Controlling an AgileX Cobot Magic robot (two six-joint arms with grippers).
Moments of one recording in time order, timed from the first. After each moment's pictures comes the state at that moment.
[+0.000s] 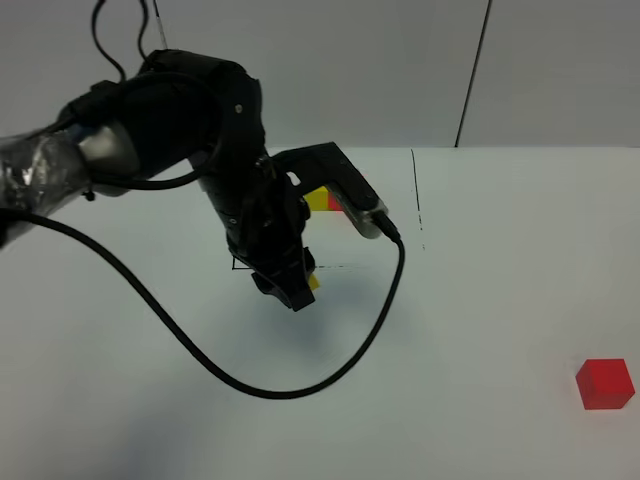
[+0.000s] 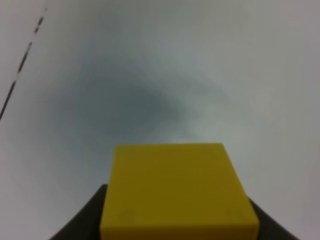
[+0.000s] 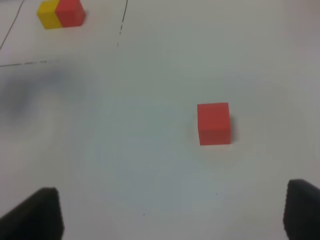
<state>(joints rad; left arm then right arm) -0.58 2.05 -1.72 -0.11 1.10 0.63 0.04 -0.01 -0.49 0.12 1.06 -0.08</state>
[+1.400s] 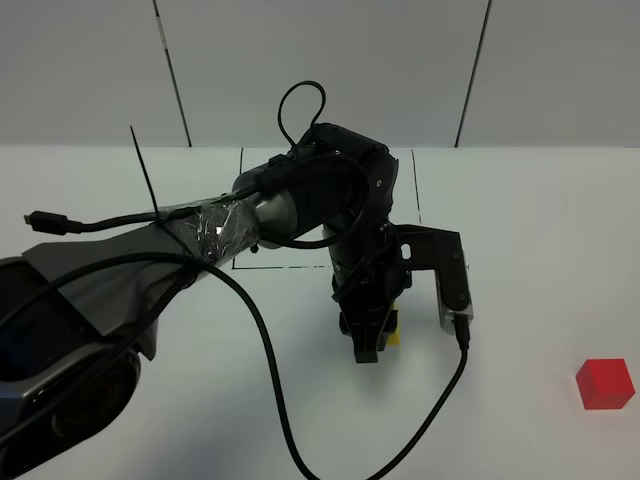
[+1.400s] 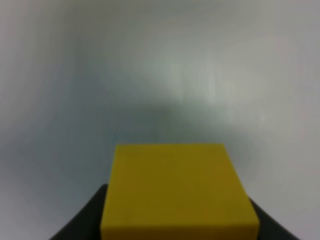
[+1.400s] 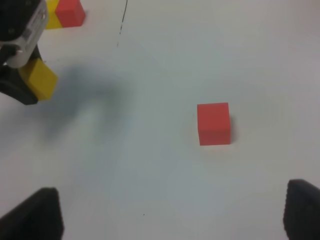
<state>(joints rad) -0.73 2.35 -1.98 -0.10 1.10 0.94 0.04 -0.01 -0.49 0.12 1.06 -0.08</state>
